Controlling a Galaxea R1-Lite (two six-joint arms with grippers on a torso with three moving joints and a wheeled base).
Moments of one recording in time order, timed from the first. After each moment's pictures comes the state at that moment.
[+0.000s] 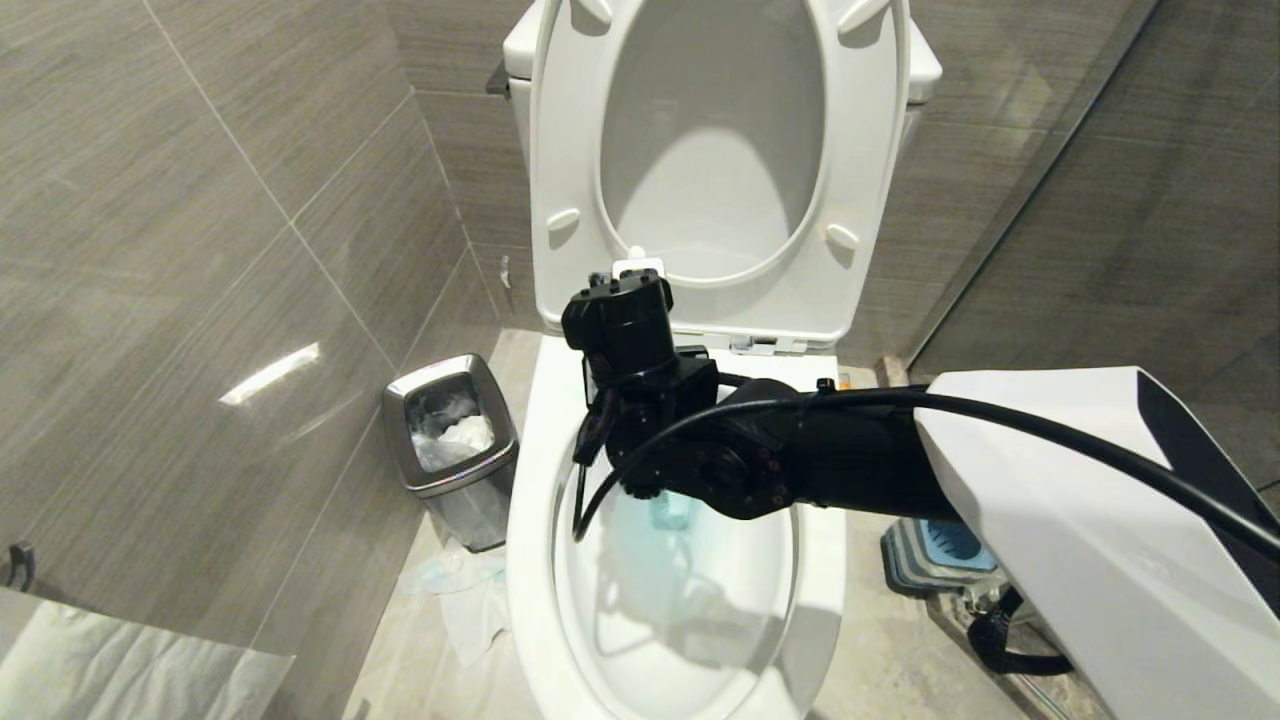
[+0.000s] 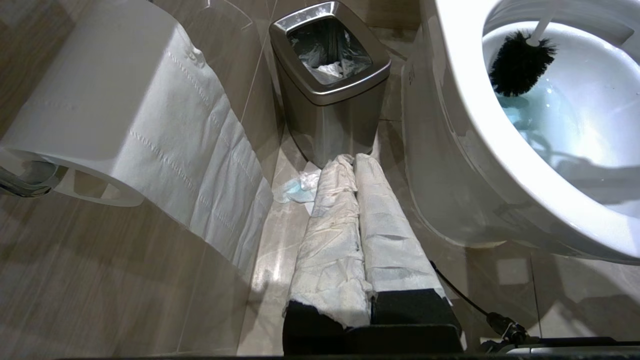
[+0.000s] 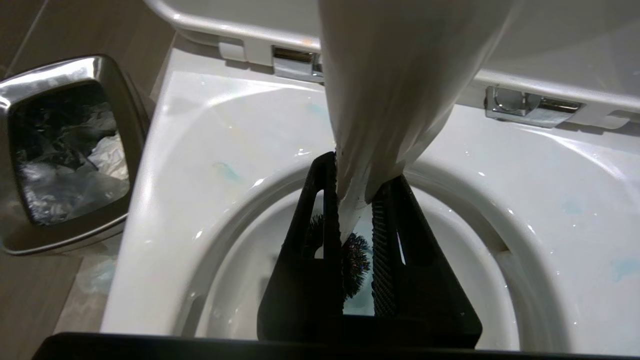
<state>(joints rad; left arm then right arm) 0.01 0.00 0.00 0.00 0.00 0.01 0.85 2.37 -1.97 -0.15 -0.81 0.18</state>
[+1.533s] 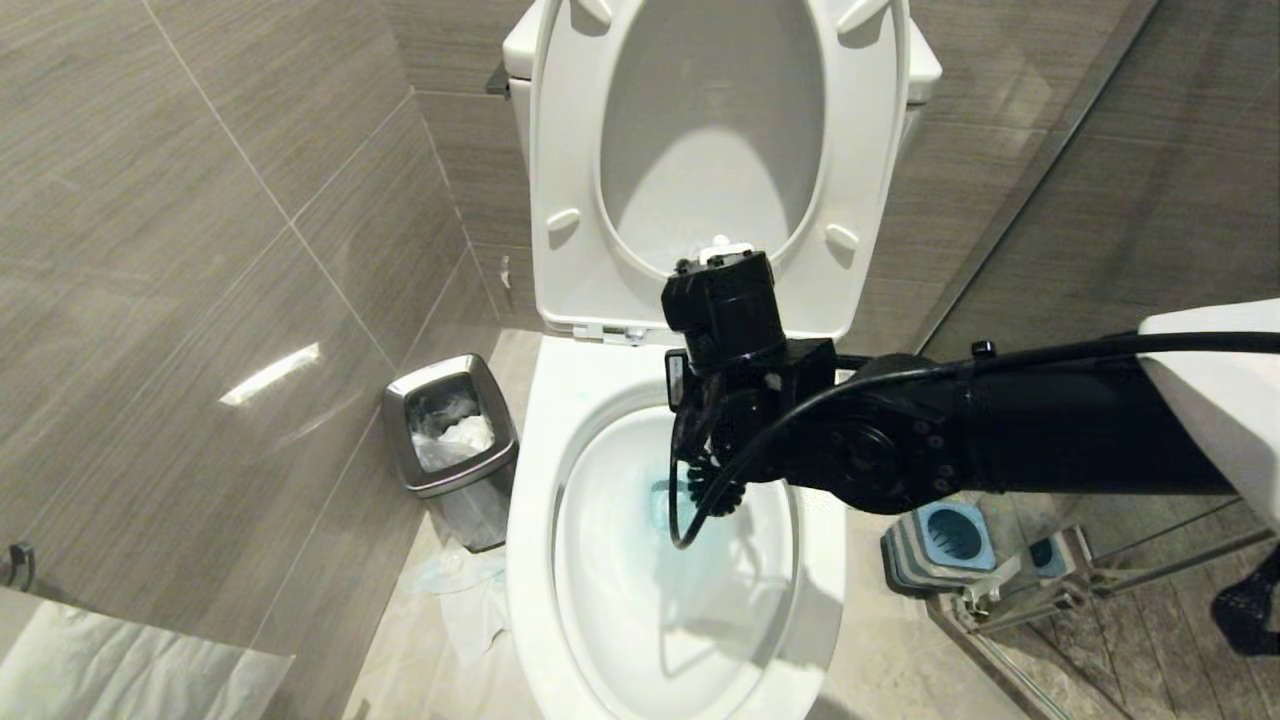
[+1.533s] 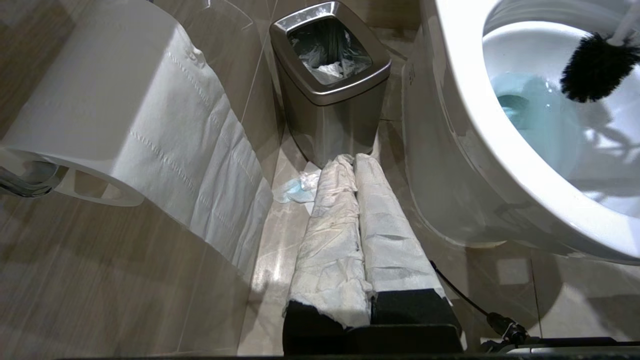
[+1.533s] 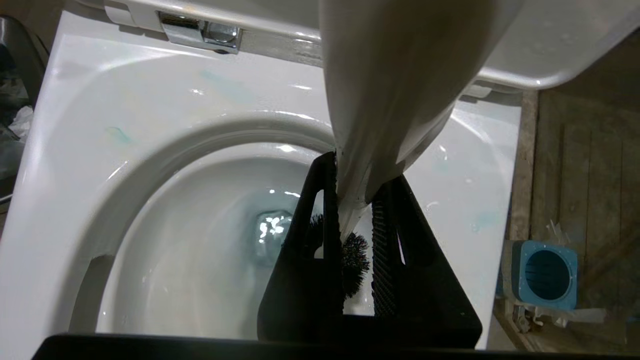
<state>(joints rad) 0.01 0.00 0.00 0.00 0.00 0.01 0.80 2.11 -1.60 -0.16 -0.81 0.19</state>
